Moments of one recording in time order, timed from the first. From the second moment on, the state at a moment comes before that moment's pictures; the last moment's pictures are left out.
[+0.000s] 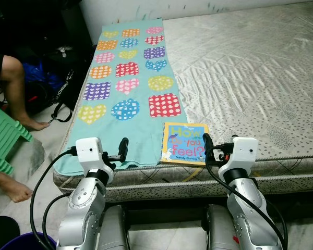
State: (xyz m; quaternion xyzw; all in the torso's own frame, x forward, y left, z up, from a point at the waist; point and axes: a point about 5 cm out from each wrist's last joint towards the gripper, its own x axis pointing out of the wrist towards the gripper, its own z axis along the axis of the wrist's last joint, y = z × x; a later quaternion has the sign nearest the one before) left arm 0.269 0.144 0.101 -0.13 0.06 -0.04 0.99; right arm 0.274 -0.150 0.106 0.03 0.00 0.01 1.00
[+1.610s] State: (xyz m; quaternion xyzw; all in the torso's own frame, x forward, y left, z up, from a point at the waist) left arm 0.259 0.141 0.086 -0.14 0.08 -0.04 0.99; right arm 0.265 -0.133 0.091 0.05 0.05 0.05 1.00
